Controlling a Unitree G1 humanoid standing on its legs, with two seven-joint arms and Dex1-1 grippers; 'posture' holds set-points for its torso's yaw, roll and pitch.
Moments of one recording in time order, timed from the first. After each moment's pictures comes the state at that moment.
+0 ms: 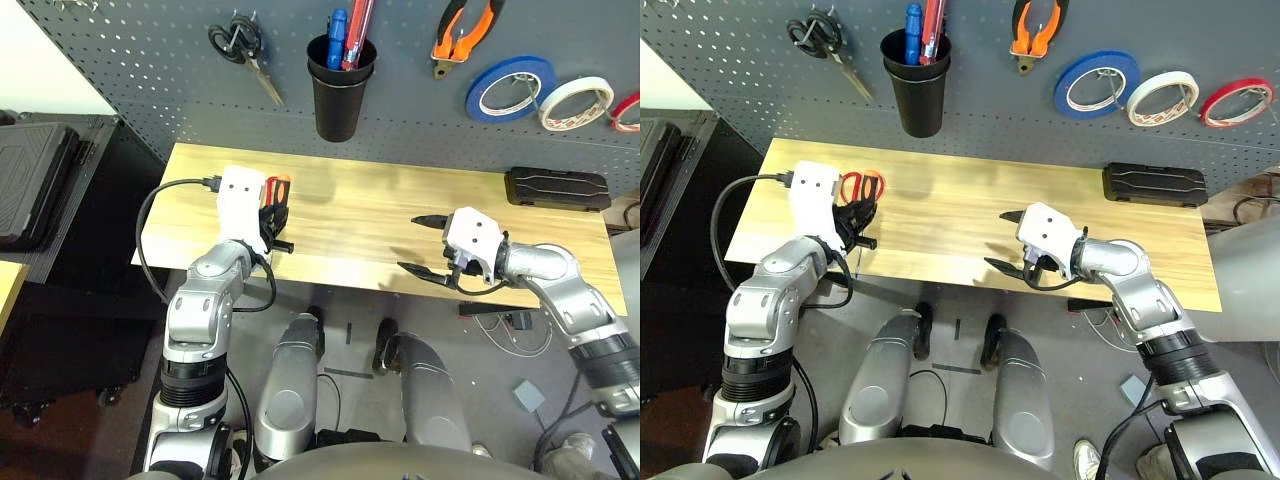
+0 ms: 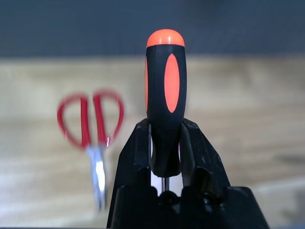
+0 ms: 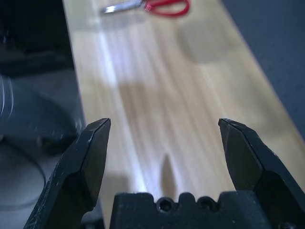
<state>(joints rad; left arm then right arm) -0.26 0.13 0.09 -0.50 -0.12 0.85 -0.27 -0.29 -0.58 0.13 0.11 0.13 -0.04 0.90</state>
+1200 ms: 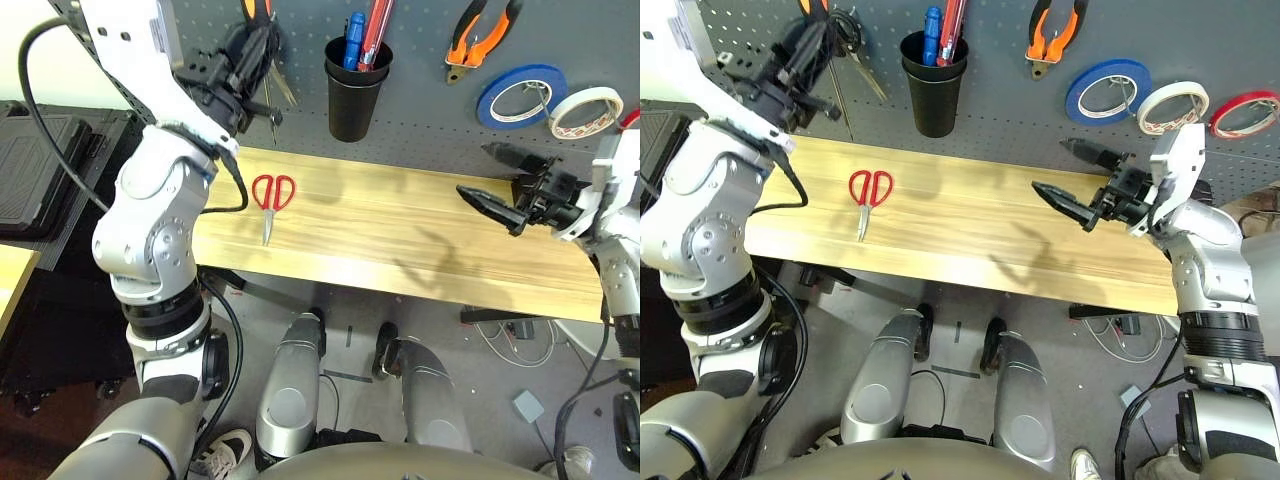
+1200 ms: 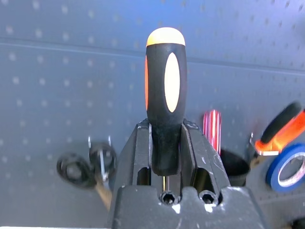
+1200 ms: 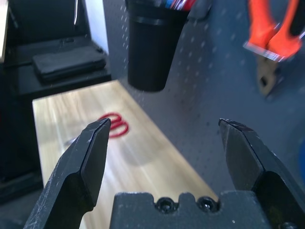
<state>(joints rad) -0.78 0.25 0.23 -0.41 -0.39 0.68 -0.22 -0.38 -0.62 -0.25 0.13 0.58 0.05 1.05</state>
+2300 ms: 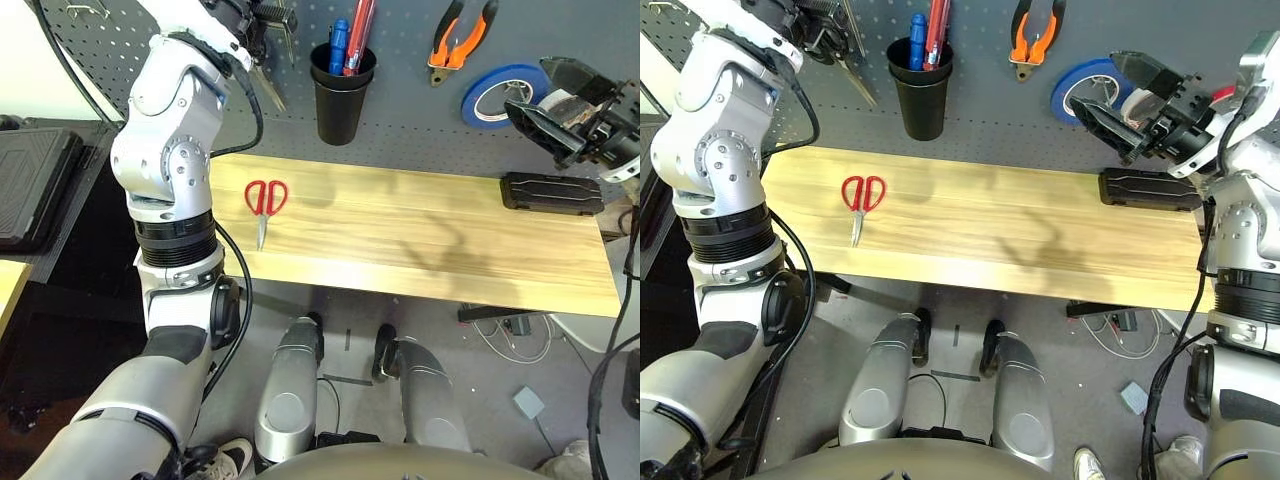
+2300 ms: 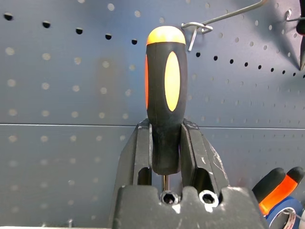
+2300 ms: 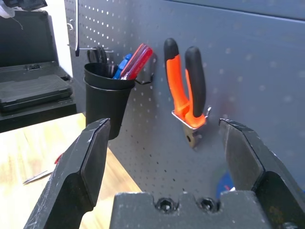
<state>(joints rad) -1.02 0.24 0.19 -0.10 -0.39 0.50 -0.23 -0.58 -0.70 -0.33 0.15 0.62 0.18 1.00</state>
